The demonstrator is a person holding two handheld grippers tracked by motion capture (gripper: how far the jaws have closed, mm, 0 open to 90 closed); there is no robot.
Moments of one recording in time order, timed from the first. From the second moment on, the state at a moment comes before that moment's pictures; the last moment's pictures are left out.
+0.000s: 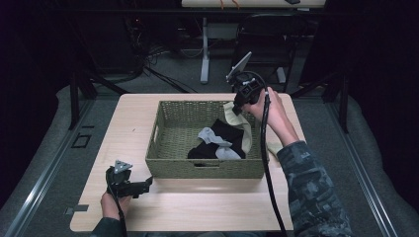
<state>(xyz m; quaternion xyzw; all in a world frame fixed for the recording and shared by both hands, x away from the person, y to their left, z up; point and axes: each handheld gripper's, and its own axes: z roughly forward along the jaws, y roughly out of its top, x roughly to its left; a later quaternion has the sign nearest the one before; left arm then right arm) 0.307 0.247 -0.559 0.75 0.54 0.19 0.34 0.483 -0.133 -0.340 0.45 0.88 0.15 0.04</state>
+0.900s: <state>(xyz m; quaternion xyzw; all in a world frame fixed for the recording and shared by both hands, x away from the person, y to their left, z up) 0.308 0.247 -0.559 0.74 0.54 0.19 0.34 0.464 -0.250 -0.325 0.53 0.83 0.15 0.08</state>
